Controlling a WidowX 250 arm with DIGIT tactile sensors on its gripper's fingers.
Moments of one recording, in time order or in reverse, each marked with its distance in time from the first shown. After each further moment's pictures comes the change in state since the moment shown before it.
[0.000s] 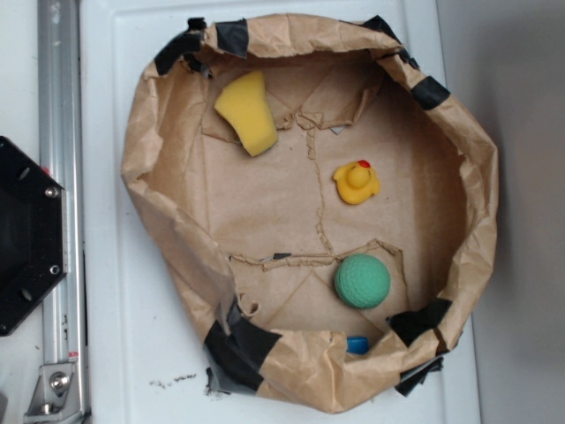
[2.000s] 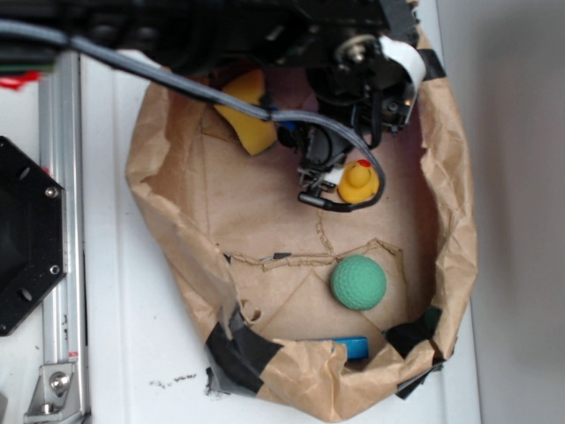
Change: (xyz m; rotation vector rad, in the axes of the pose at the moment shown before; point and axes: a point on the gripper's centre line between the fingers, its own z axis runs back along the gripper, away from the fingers) arm 0.164 0.080 -0.218 0.033 -0.041 -0.454
